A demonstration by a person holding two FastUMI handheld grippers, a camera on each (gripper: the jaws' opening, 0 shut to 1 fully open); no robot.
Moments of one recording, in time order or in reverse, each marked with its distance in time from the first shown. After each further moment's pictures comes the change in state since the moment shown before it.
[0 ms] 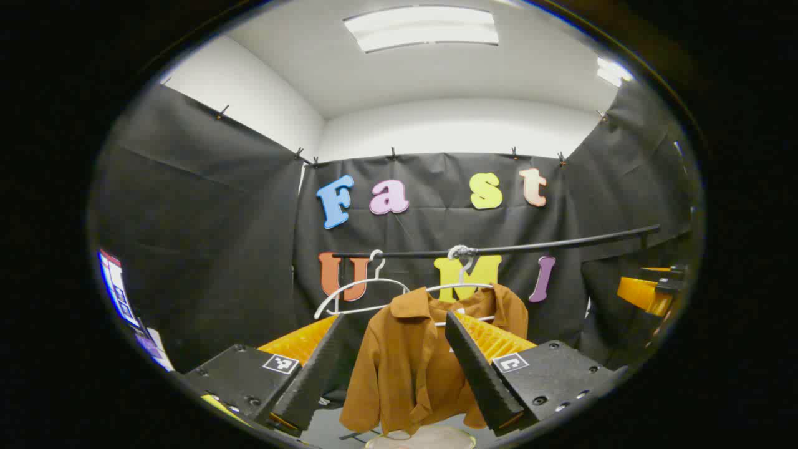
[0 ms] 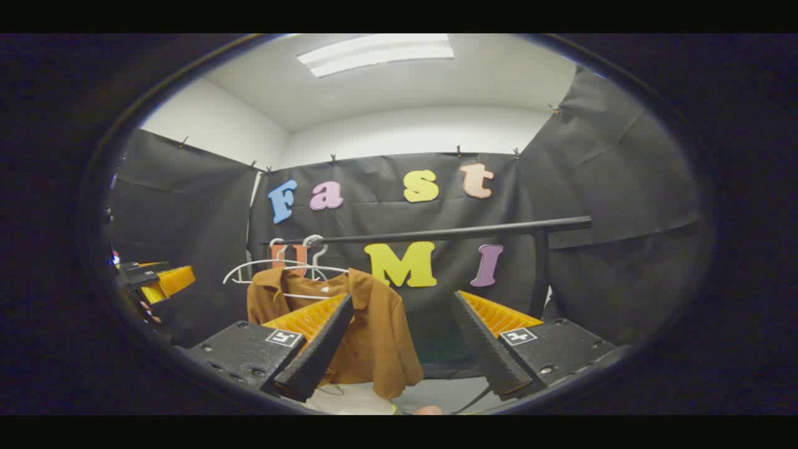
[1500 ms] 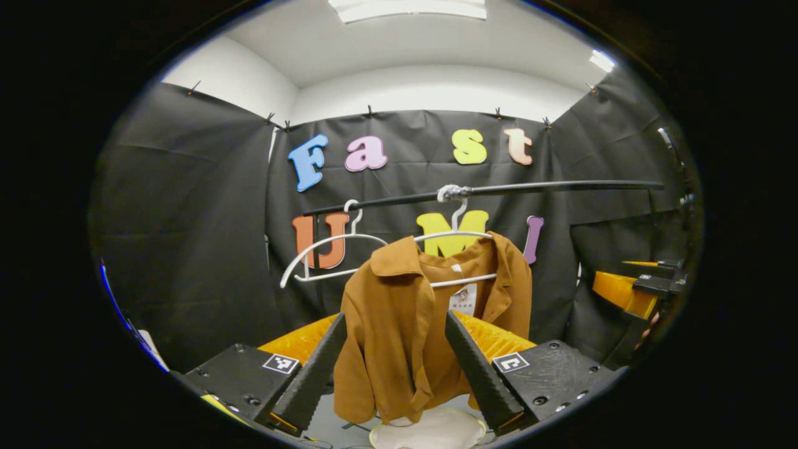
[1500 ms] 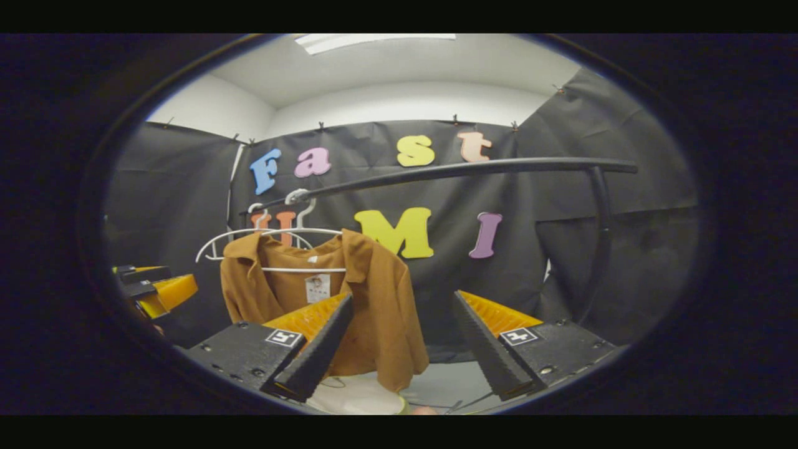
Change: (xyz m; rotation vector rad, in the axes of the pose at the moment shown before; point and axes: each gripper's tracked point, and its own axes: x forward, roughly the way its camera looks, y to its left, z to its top) left arm 0.064 0.002 -0.089 0.020 0.185 -0.124; right arm 0.077 0.038 -0.089 0.021 0.188 -0.092
